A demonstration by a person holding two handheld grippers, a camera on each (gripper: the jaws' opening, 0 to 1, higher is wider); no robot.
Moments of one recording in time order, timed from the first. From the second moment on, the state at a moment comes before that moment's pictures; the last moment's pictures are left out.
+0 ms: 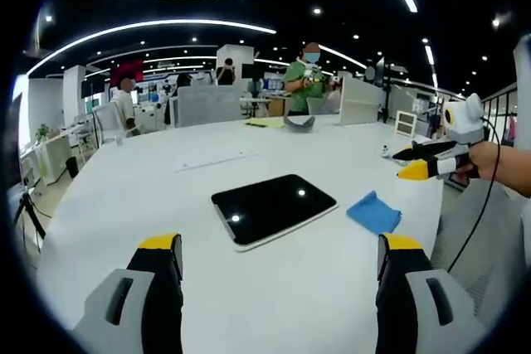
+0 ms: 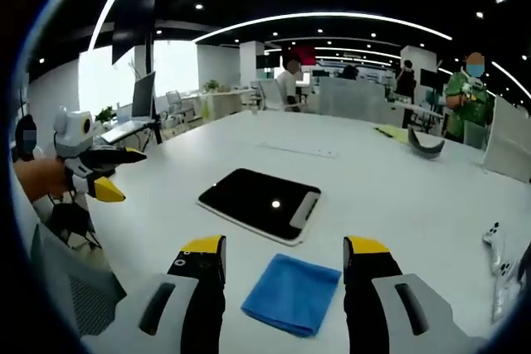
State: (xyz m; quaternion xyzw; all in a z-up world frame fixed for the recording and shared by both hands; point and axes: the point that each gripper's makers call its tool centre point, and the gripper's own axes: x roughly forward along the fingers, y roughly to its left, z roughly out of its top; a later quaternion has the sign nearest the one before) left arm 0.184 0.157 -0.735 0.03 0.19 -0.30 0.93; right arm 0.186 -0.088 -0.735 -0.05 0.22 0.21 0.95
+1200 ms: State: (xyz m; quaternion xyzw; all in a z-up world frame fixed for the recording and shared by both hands) left arm 0.186 0.159 -0.739 0.03 0.19 -0.32 0.93; right arm 0.174 -0.090 -0.738 -0.02 0.23 0.19 0.95
